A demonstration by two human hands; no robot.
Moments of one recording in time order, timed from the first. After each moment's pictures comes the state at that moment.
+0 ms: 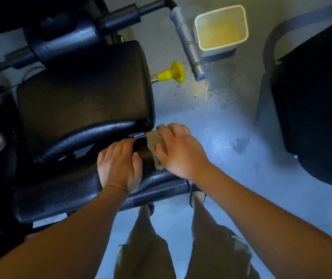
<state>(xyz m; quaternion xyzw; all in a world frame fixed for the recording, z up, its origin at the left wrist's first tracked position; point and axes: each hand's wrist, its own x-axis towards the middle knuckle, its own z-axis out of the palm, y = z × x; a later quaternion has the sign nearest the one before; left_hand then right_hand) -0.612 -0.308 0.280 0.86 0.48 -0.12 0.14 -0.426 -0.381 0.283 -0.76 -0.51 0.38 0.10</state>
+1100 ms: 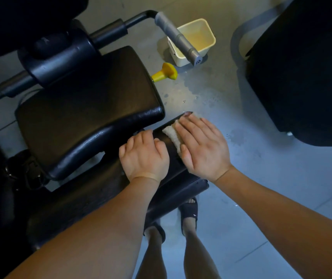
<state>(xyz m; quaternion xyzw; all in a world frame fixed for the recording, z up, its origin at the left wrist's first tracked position) -0.624 -0.313 0.274 0.87 0.46 -0.05 0.16 -0.499 -0.438 0.261 -0.81 -0.56 -0.05 0.16</state>
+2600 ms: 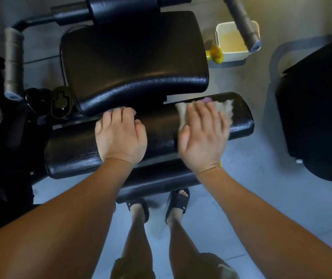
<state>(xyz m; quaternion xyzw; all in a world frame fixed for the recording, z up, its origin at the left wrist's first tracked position) -0.759 -0.290 0.275 0.82 0.55 0.01 0.14 -0.598 -0.404 0.256 -0.85 -0.50 -0.08 0.13</state>
